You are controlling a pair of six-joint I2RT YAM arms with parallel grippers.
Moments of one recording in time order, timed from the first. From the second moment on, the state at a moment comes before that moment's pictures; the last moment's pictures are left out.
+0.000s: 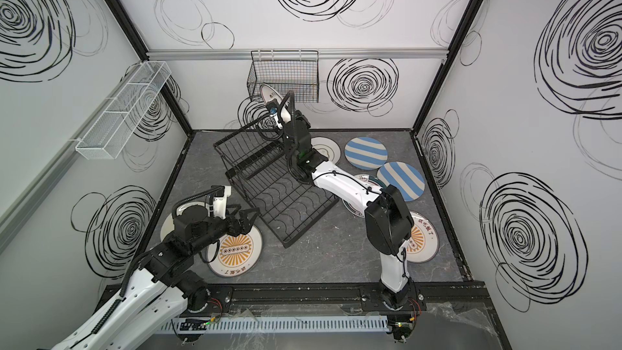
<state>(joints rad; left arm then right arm) -0.49 0.56 0.48 -0.33 0.12 -0.48 0.75 1.91 1.66 0.42 0.62 -0.55</state>
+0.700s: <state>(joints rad) -0.49 0.60 0.48 -0.34 0.04 -0.48 0.76 1.96 1.73 0.32 0.64 -0.59</state>
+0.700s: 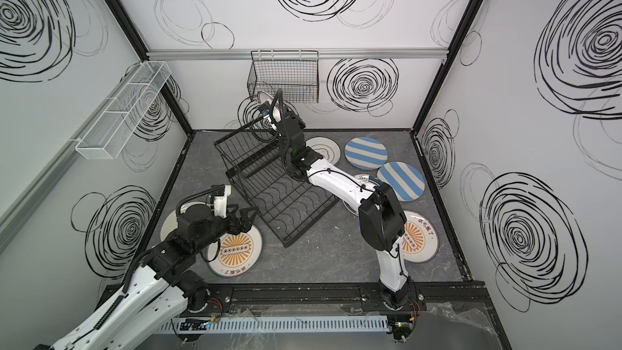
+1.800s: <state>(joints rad) -0.49 0.60 0.48 -0.36 0.02 -0.48 0.79 2.01 1.97 -0.02 0.73 -0.49</state>
